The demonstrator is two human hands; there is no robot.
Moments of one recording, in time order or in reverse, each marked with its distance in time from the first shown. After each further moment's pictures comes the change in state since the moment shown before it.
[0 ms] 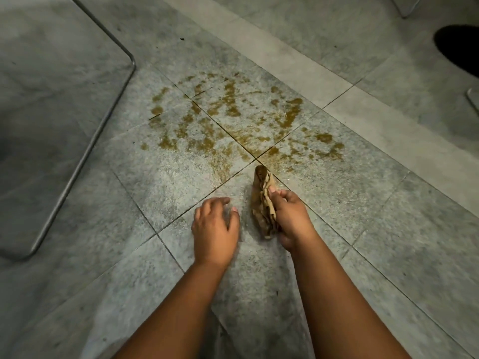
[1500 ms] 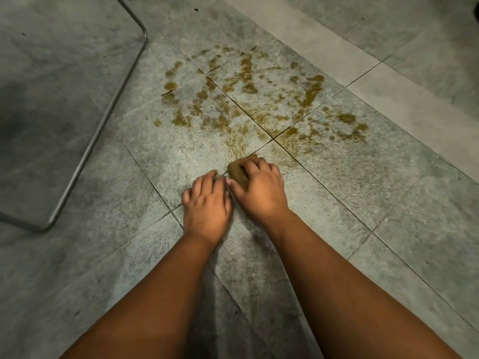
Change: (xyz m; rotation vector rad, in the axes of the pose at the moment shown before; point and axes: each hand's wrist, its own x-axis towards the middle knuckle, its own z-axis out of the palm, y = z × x) left_hand 0.016 -0.047 -0.019 0.480 -0.055 0.145; right_hand 0.006 0.023 0.066 -1.263 0.024 -0.726
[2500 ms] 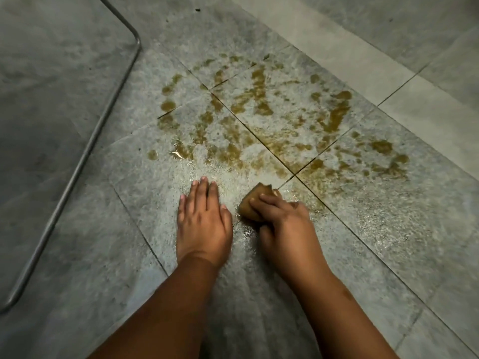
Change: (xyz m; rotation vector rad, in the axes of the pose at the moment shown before) left_hand 0.080 -0.024 0.017 -0.036 -0.049 -0.097; right_hand 0.032 0.005 -0.006 0.114 0.003 -0.087
